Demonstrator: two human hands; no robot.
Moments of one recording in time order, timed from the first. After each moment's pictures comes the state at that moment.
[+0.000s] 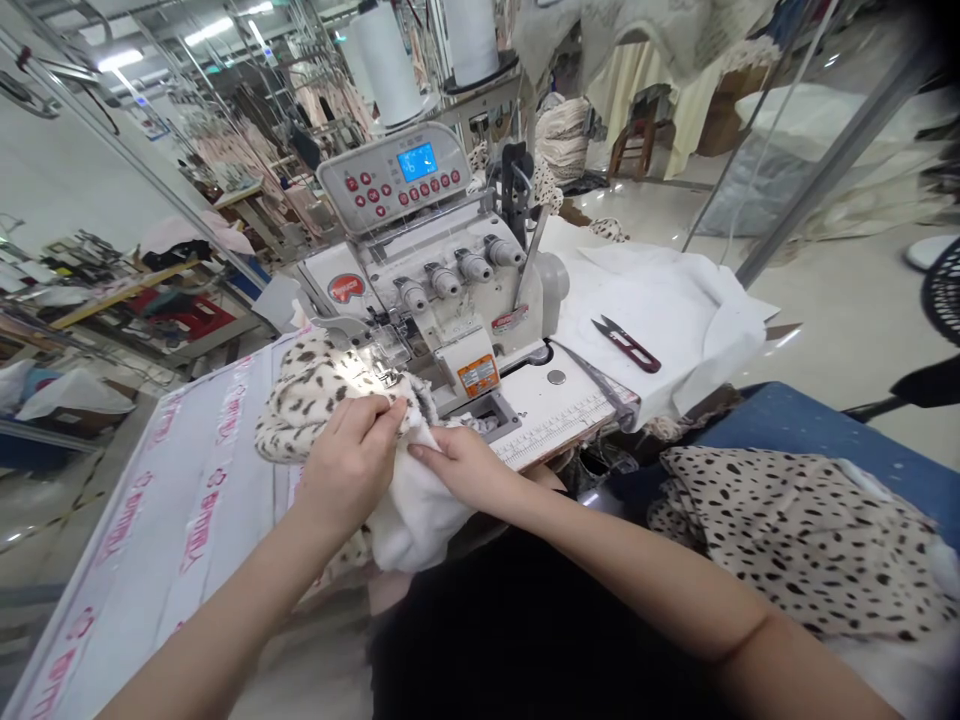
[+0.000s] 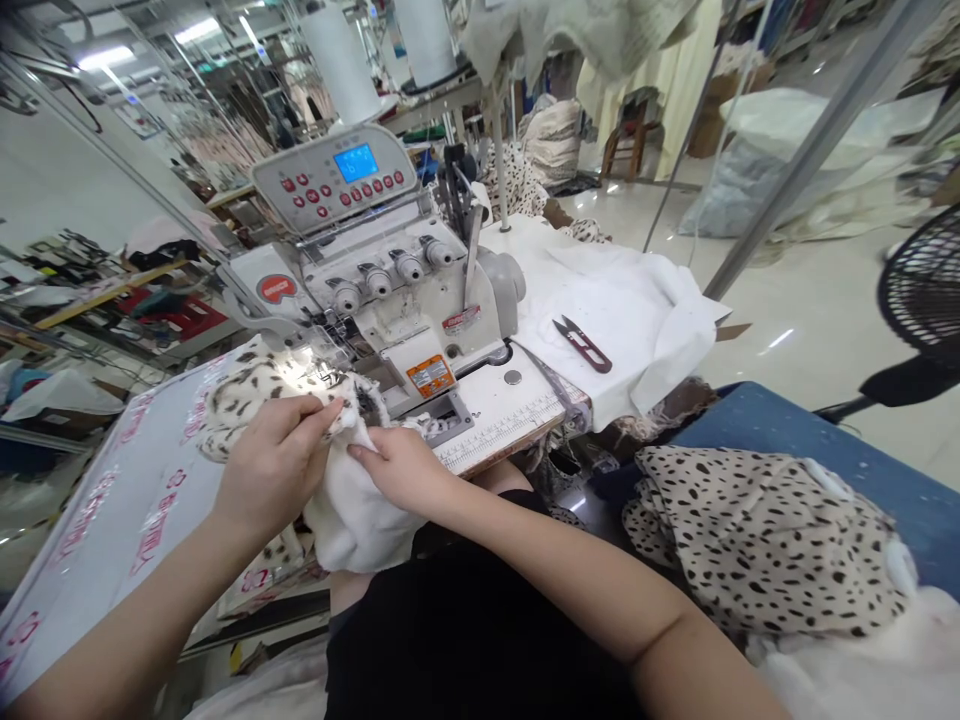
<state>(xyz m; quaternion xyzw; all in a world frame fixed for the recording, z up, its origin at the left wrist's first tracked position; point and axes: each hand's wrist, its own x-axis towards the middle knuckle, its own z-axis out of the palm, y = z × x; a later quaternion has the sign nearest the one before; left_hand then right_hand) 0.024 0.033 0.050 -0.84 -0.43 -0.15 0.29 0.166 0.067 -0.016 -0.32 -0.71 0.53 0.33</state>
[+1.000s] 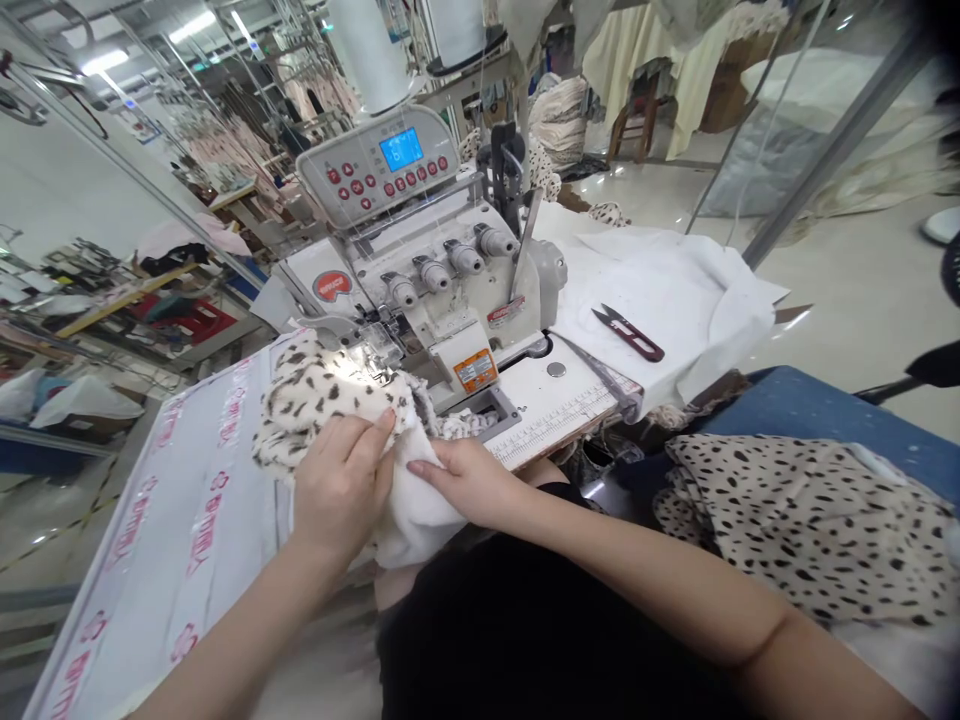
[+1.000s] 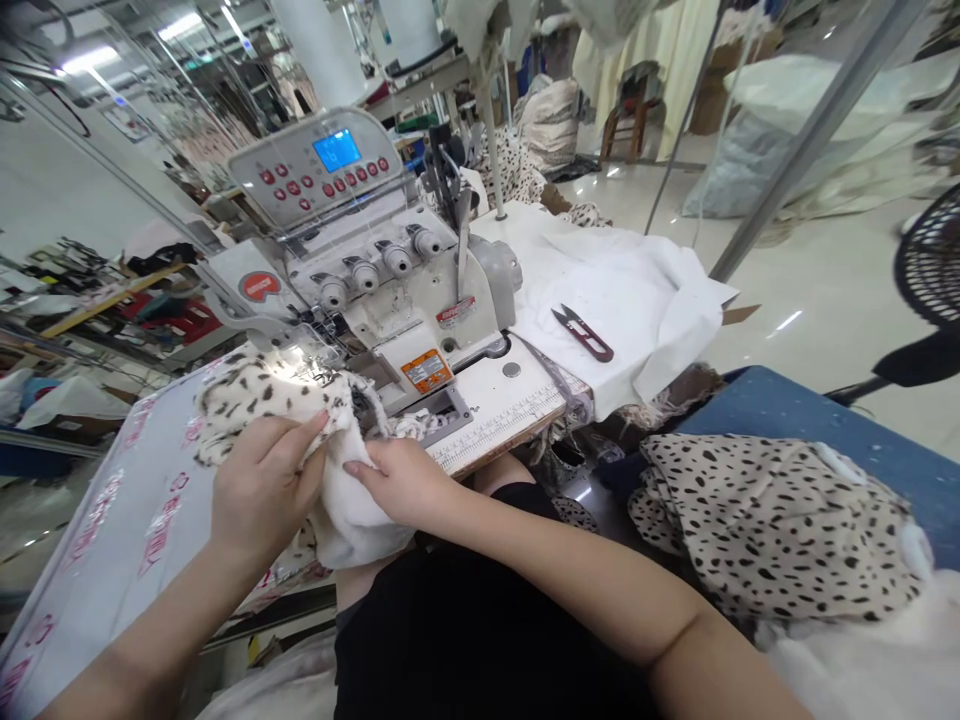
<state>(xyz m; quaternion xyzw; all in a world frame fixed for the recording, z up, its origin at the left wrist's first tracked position) 0.027 0.022 0.044 -0.81 -0.48 -0.16 0.31 0.171 0.055 -0.020 -0.32 -0.72 0.54 0.30</state>
